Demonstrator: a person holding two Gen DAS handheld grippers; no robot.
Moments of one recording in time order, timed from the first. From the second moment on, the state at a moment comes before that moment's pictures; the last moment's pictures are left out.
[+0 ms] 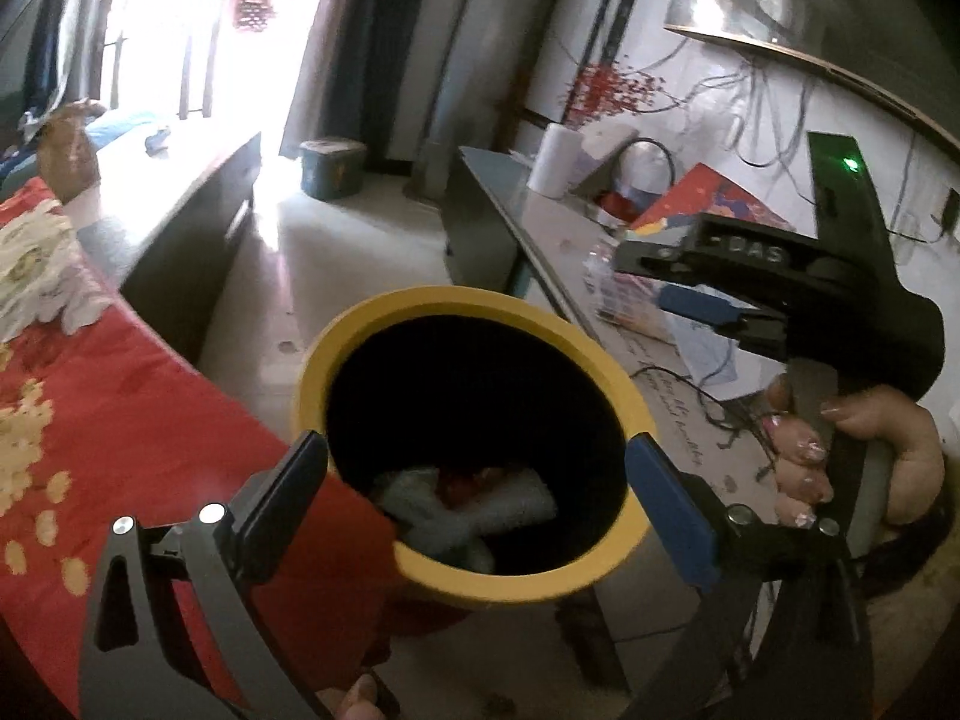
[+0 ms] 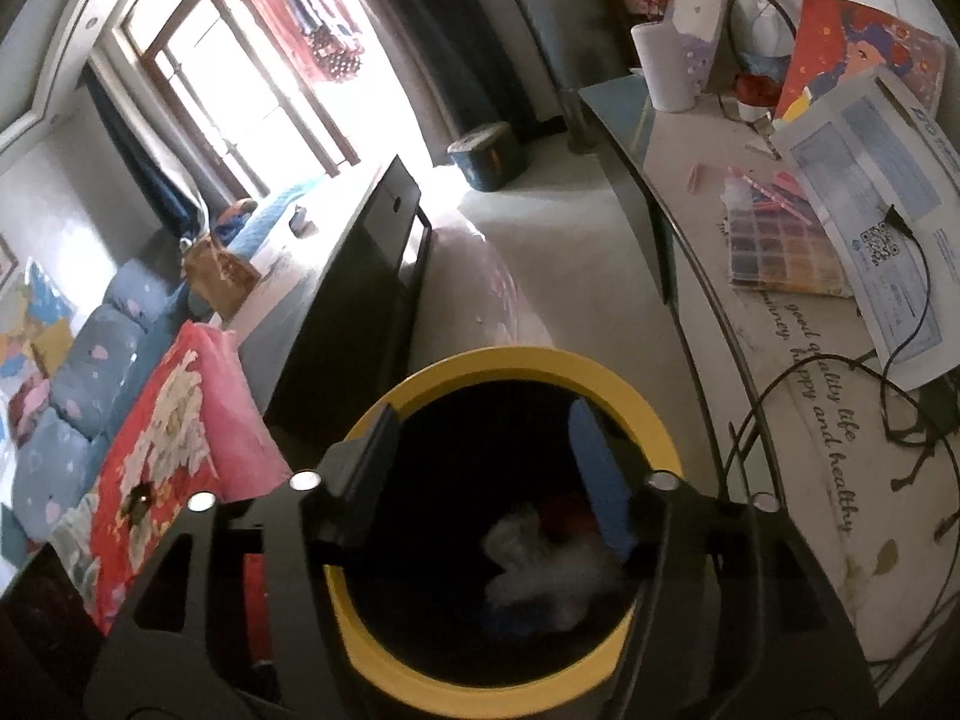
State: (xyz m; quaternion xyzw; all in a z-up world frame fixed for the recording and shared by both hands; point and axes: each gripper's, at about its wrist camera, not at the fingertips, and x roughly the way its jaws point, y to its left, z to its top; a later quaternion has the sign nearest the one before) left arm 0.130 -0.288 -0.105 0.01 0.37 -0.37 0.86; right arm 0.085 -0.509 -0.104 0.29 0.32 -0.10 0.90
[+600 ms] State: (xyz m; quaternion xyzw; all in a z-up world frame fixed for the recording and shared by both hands) left arm 0.112 -0.229 -0.065 0.00 0.31 -0.30 0.90; right arm 0.087 -0.476 -0.084 0.26 0.31 -0.06 0.92
